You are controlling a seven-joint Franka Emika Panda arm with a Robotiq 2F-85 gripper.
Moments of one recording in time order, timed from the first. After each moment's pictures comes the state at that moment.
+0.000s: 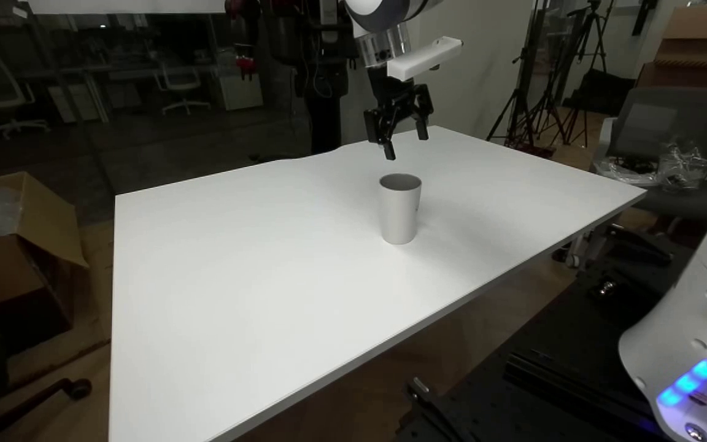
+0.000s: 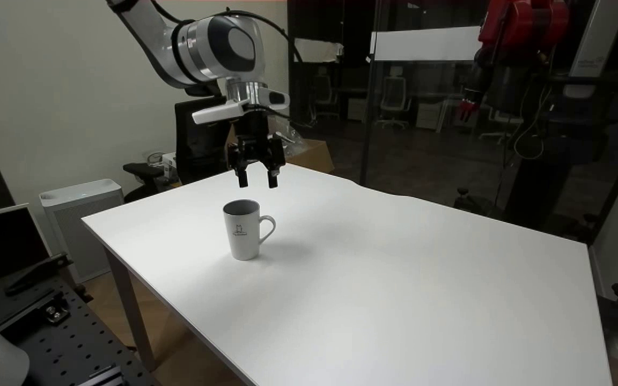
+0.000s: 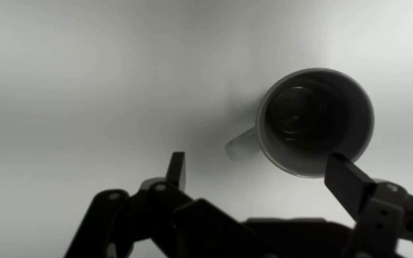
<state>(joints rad) 0.04 0.17 -0.04 -2.26 -0.28 2.27 0.18</state>
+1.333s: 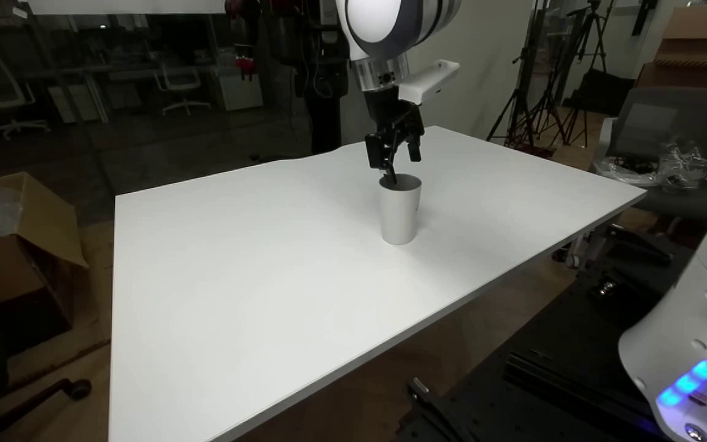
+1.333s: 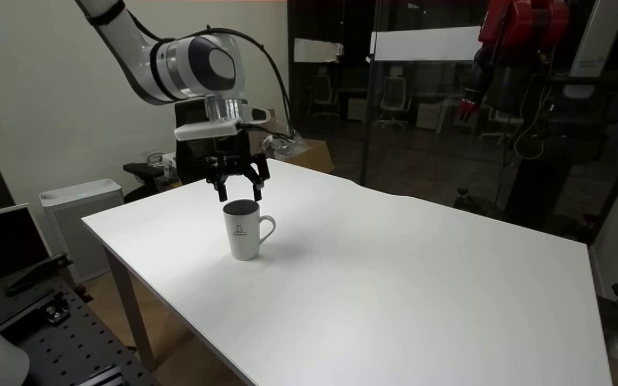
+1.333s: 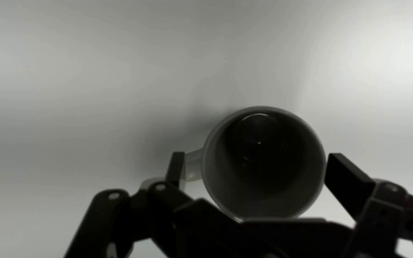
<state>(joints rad) 0.05 0.16 0.00 -2.38 -0.30 2.40 0.02</state>
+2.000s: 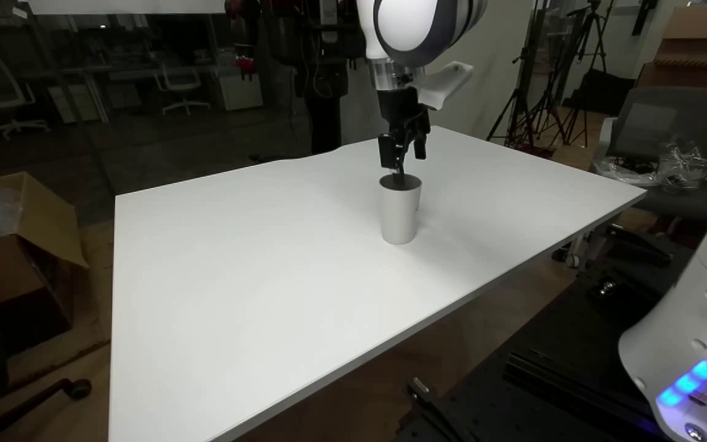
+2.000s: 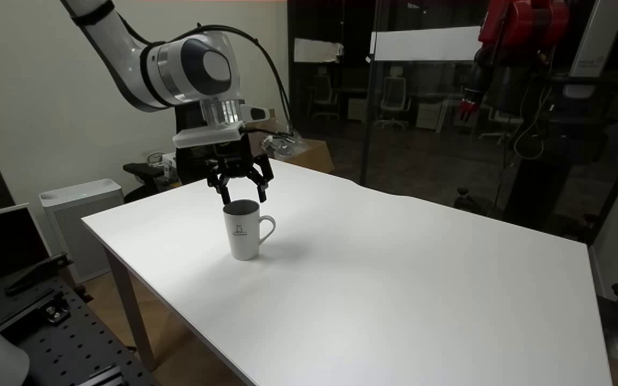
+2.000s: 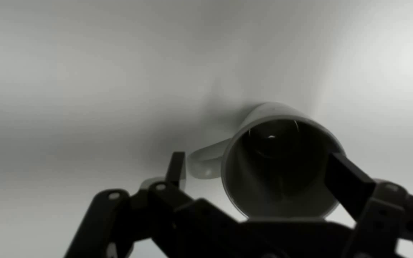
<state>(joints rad) 0.03 0.11 -0.02 -2.47 -0.38 2.54 -0.01</state>
